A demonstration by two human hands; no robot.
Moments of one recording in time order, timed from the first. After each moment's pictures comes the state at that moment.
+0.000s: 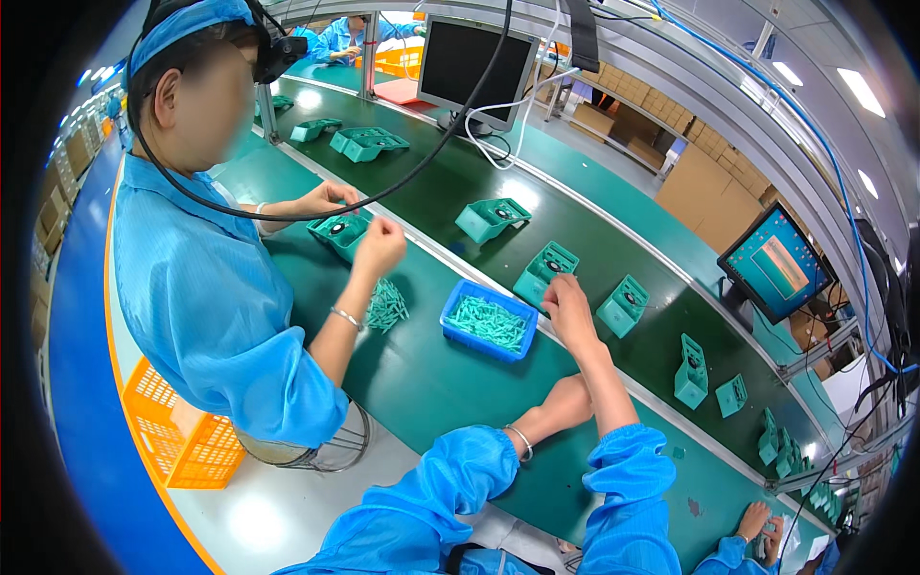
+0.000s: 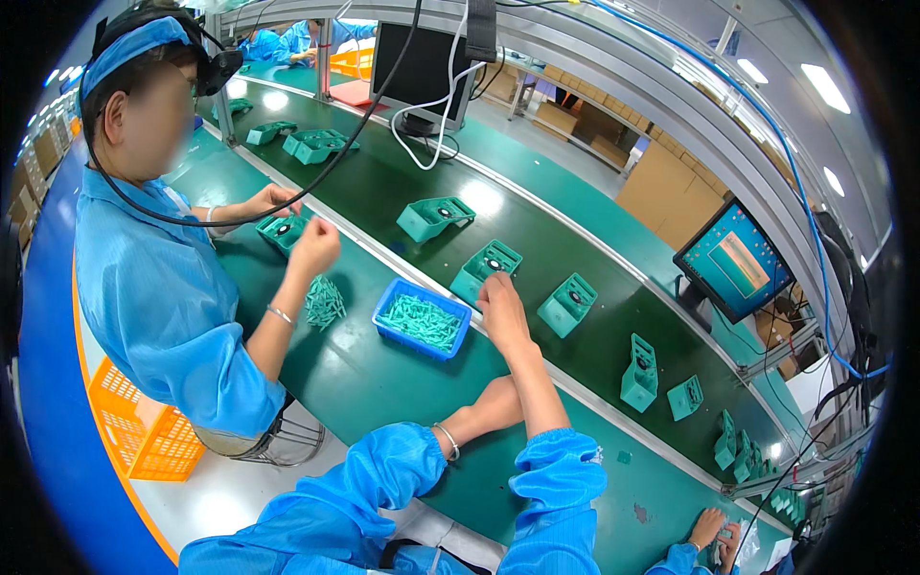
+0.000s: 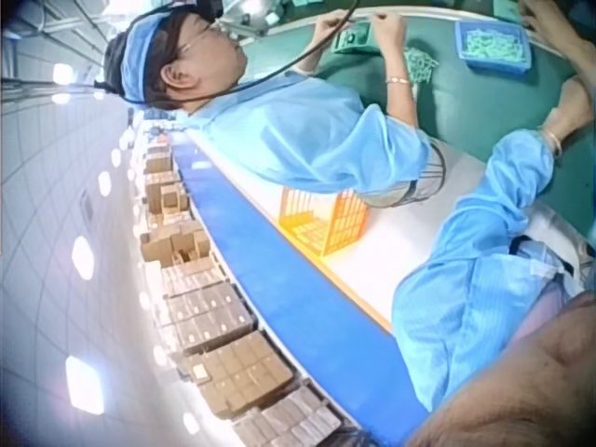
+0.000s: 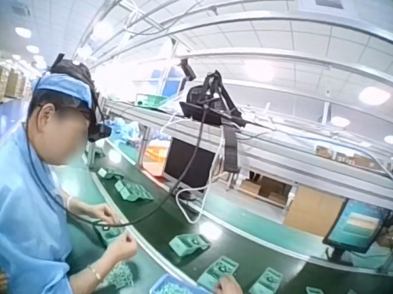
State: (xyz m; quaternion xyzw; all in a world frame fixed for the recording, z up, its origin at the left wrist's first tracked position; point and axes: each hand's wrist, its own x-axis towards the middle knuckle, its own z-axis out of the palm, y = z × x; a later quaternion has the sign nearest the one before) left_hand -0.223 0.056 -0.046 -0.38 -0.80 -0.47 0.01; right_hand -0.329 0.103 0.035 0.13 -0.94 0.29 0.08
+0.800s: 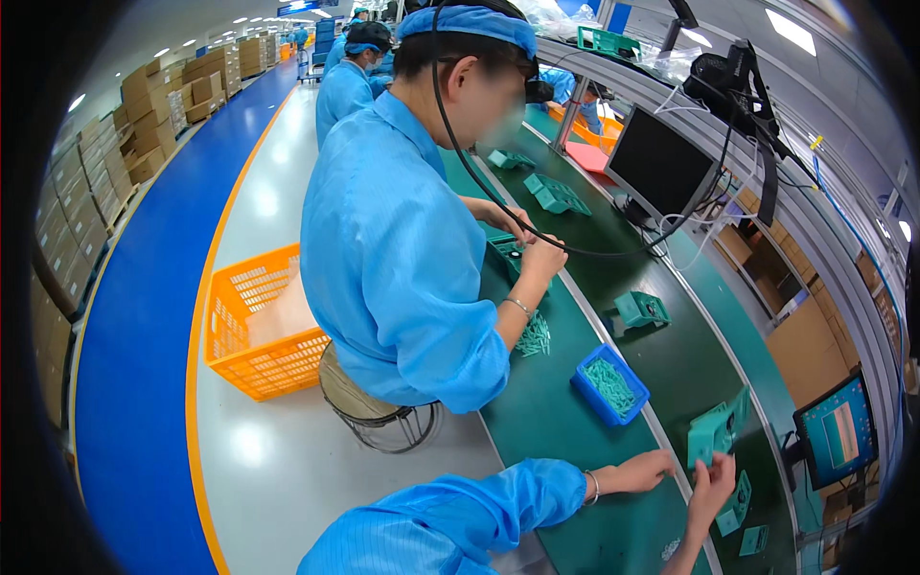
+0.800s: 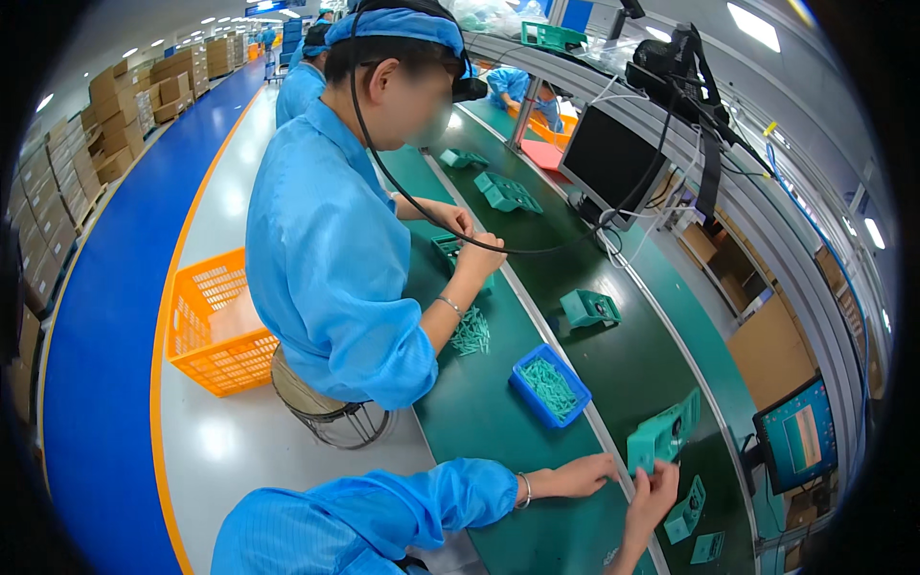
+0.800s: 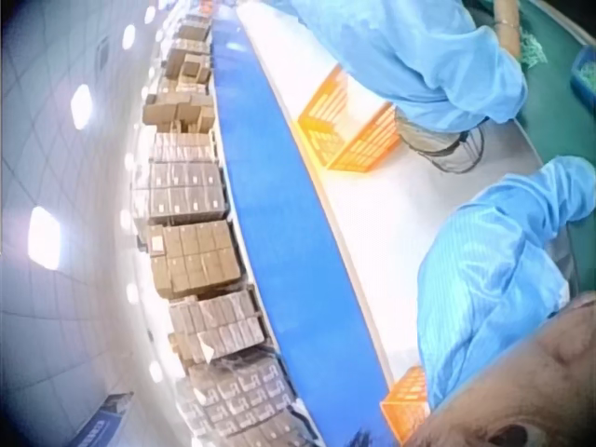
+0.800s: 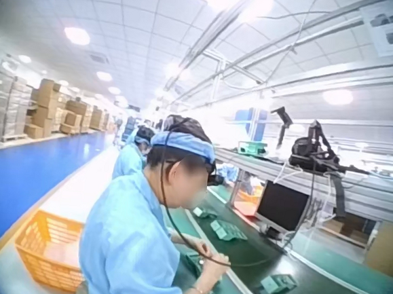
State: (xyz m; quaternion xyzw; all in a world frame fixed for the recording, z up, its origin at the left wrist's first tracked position) left_hand -0.224 0.059 -0.059 -0.37 -0.73 -0.58 0.05; right_hand -0.167 0.185 0.081 0.08 -0.87 0.42 0.26
